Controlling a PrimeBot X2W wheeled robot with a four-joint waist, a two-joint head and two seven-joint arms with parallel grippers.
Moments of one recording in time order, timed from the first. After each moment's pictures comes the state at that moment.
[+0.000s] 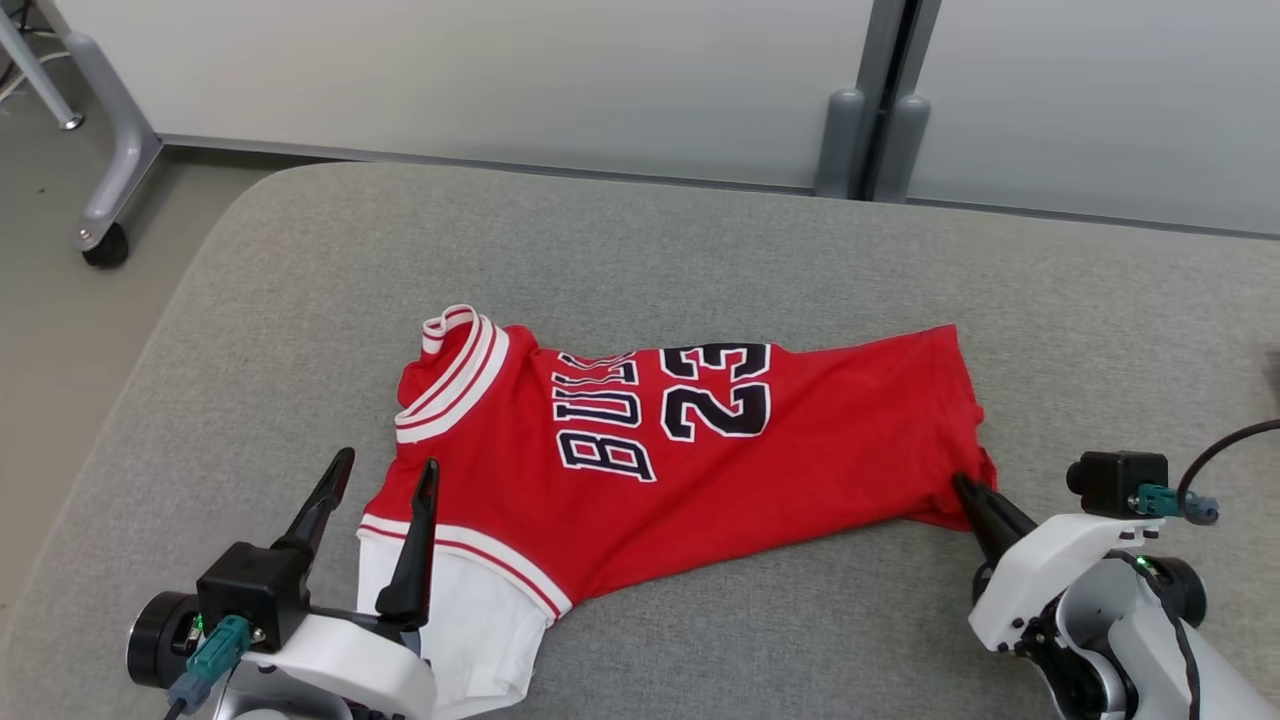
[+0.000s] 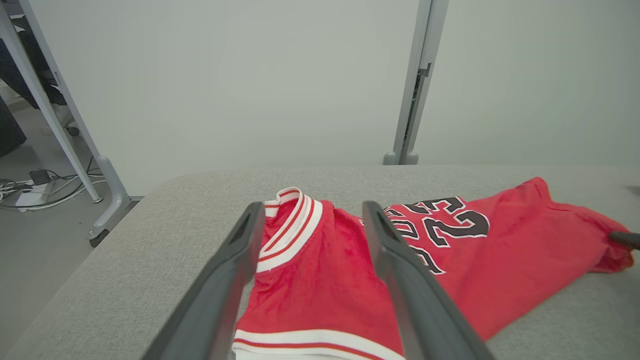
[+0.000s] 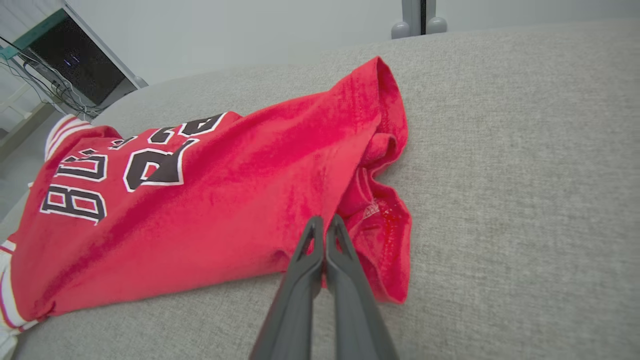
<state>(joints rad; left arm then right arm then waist) -0.21 0.59 -0.75 -0.09 -0.77 0.46 -0.26 -0.33 -0.26 0.40 0.53 0.68 0.13 0.02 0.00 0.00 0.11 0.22</state>
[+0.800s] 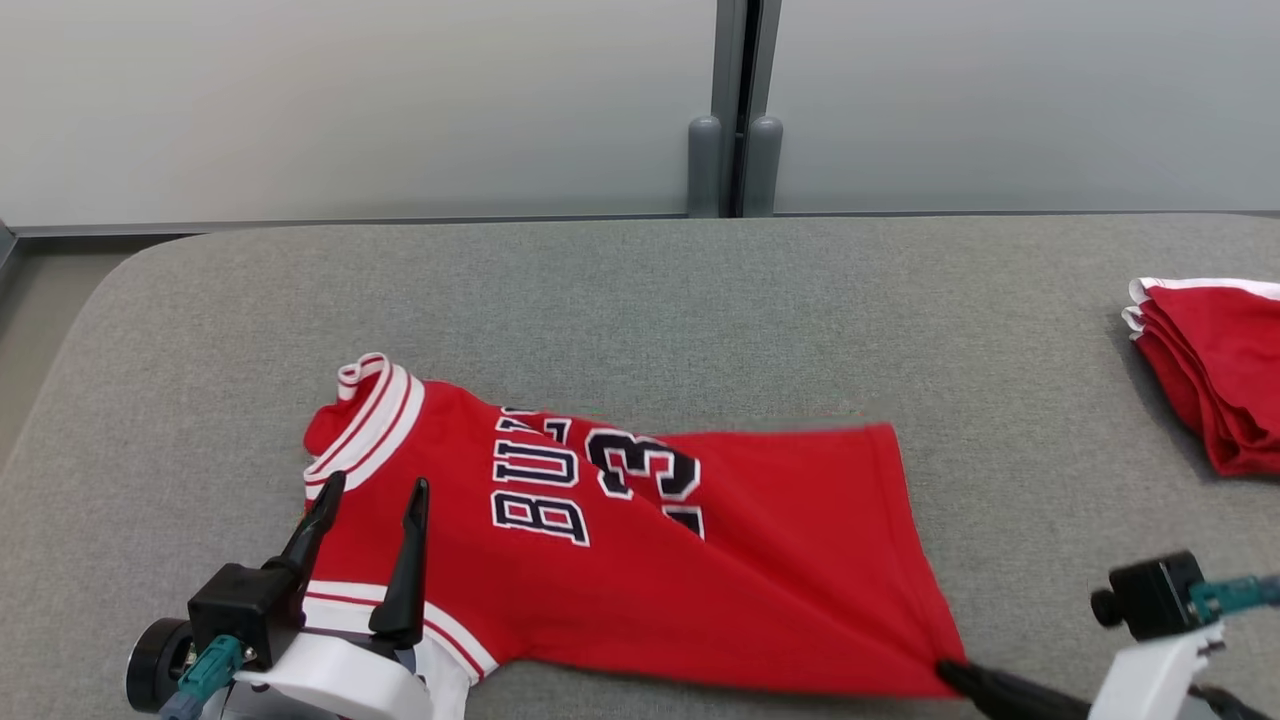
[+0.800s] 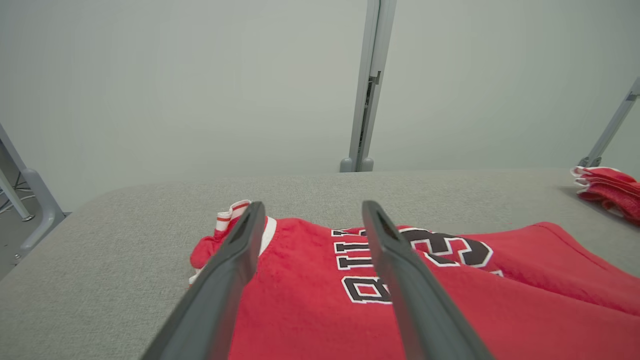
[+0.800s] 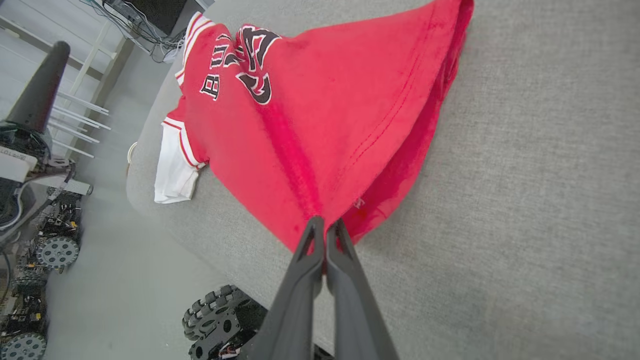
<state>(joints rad) -0.14 0.55 -0.69 -0.07 -0.75 0.43 -0.26 0.07 -0.50 0.33 -0.21 0.99 0.13 0.54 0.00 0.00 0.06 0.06</state>
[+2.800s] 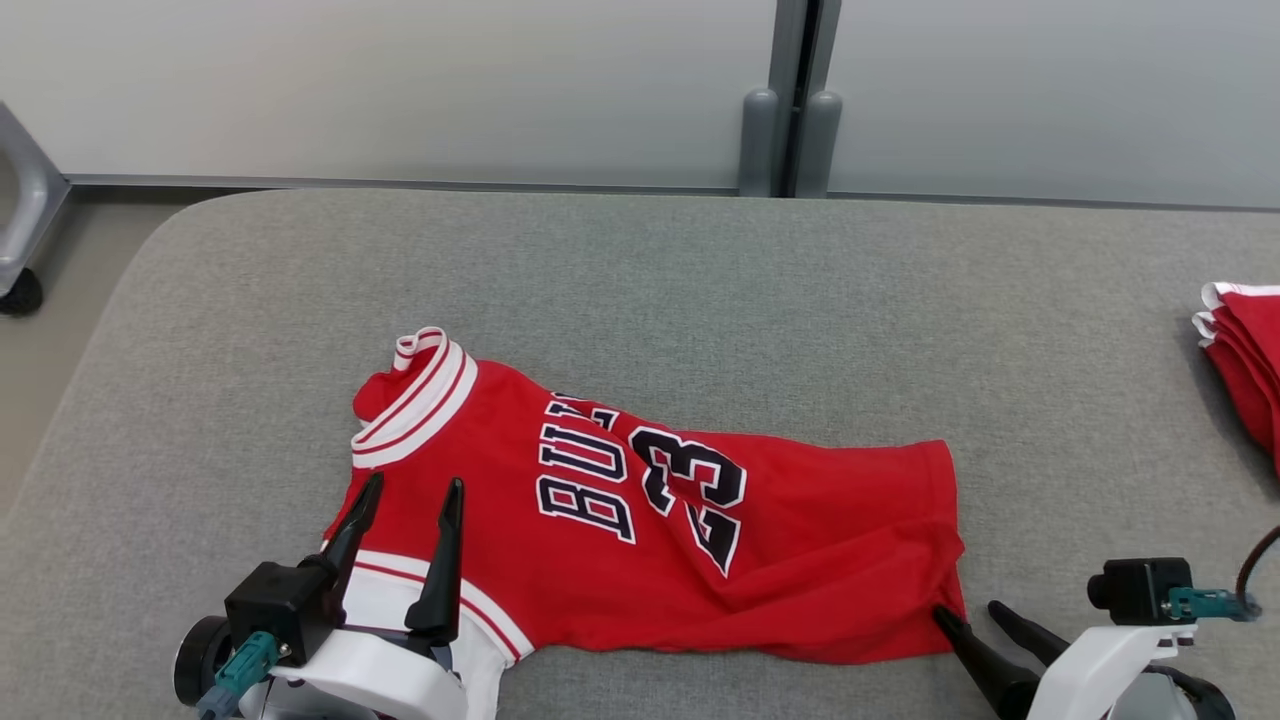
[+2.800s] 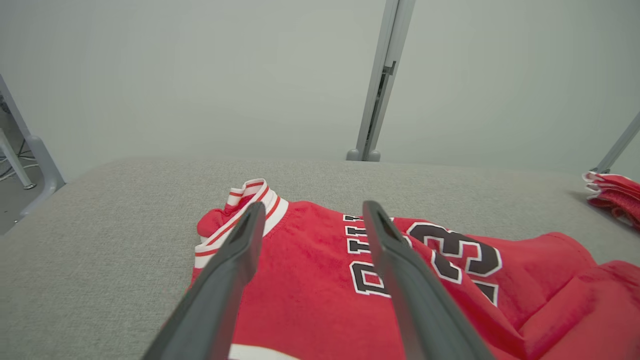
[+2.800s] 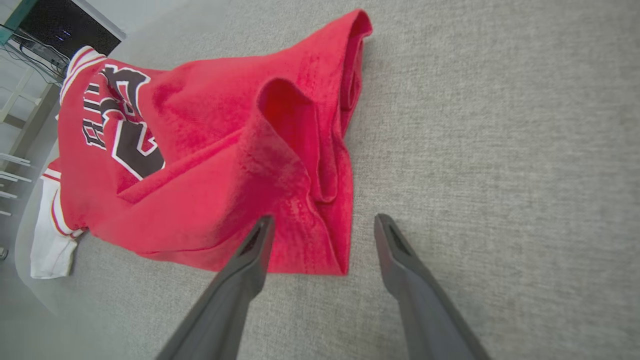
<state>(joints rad) -0.13 0.44 -0.64 0.00 -0.71 0.35 -0.26 -0.05 -0.37 0.38 0.21 0.83 0.13 0.22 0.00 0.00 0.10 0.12</state>
